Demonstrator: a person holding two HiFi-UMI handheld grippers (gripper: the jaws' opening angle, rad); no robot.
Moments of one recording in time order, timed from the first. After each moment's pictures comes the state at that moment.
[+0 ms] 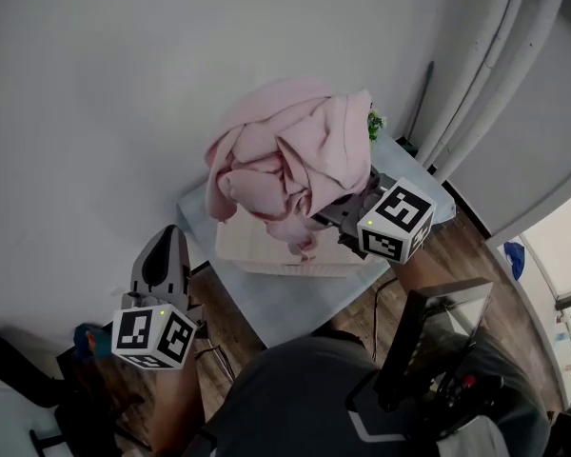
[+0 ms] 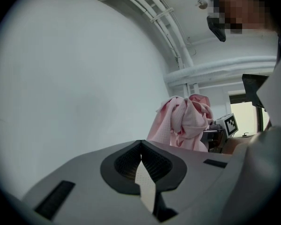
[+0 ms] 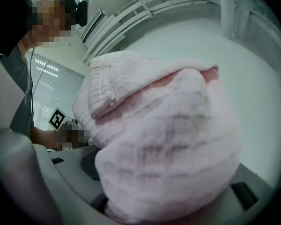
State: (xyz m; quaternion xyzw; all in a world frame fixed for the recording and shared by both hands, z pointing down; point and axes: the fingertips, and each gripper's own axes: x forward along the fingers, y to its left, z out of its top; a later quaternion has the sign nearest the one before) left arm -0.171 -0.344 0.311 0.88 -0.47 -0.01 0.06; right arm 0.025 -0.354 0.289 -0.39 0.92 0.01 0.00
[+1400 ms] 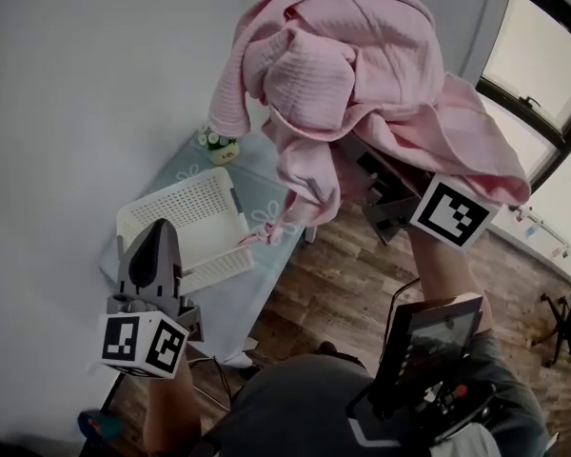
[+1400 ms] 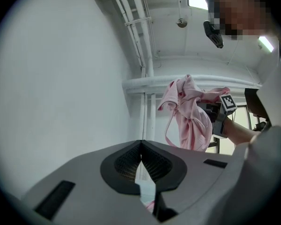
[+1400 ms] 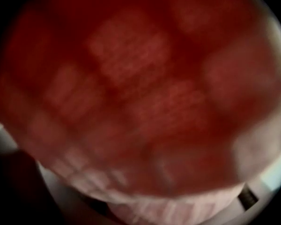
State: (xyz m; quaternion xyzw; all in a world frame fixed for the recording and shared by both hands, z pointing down) left arm 0.070 -0.240 0.233 0.97 -0.24 -0.03 0.03; right arm 0.281 -0.129 0.100 -0.65 0.75 0.06 0.12
